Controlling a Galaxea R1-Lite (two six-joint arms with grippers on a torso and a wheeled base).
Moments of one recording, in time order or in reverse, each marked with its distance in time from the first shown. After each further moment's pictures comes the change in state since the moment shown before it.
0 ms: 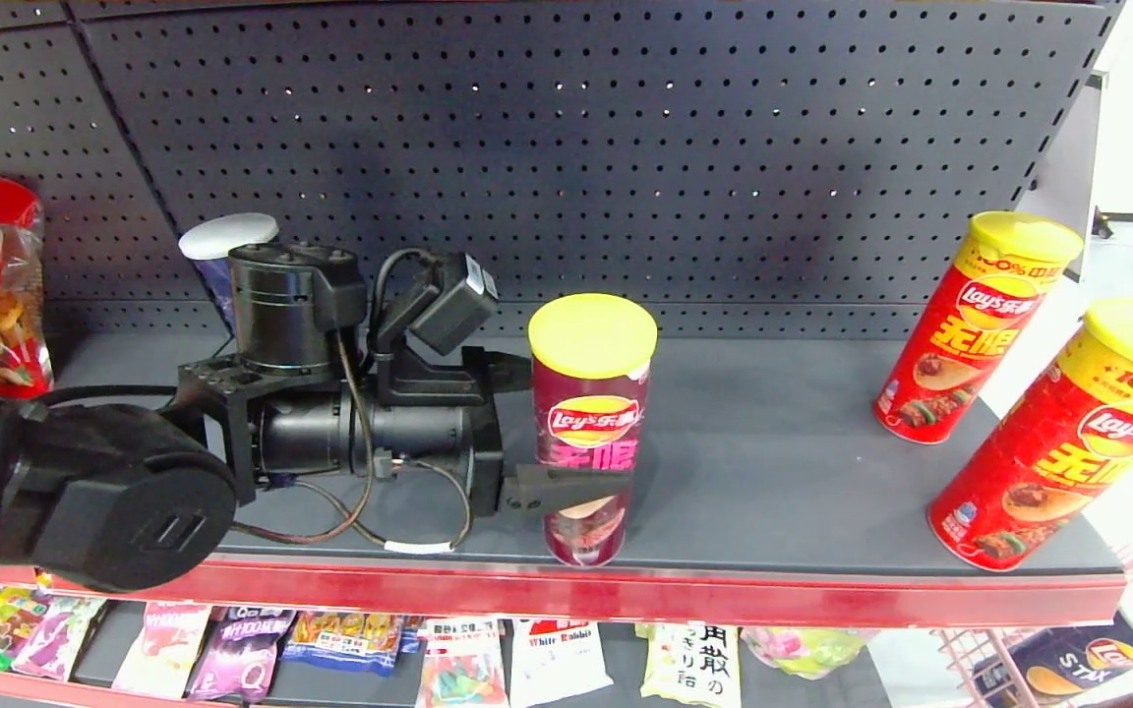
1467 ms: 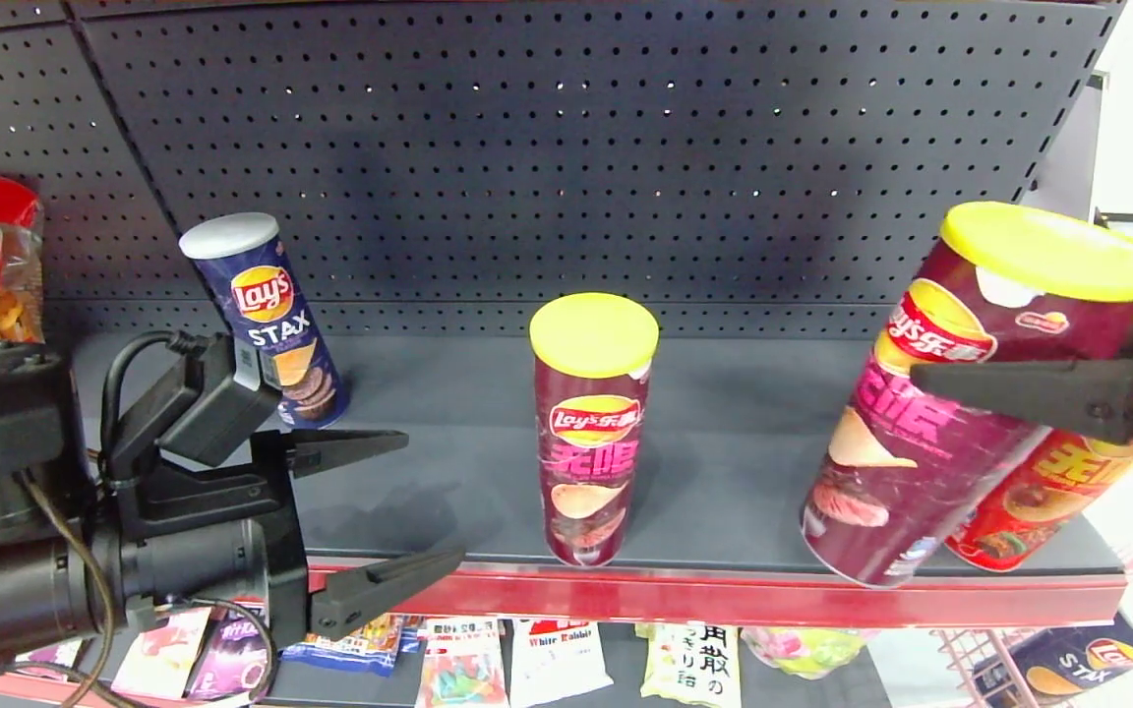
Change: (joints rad) left arm 0.117 -0.398 0.395 0.075 0.230 0.002; right arm 0.366 0.921 -0.650 -0.087 0.152 -0.028
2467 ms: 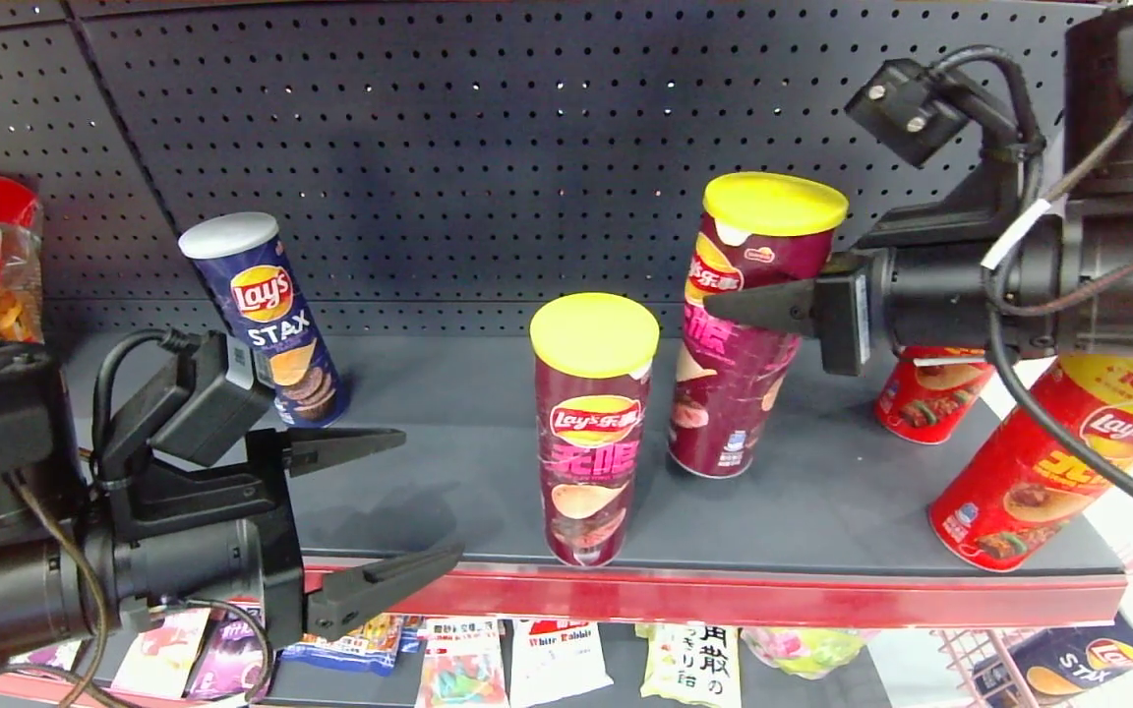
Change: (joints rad) left arm -0.001 -0.010 0.000 0.001 0.003 0.000; right arm 0.051 0.364 -0.231 -0.129 -0.024 -0.041
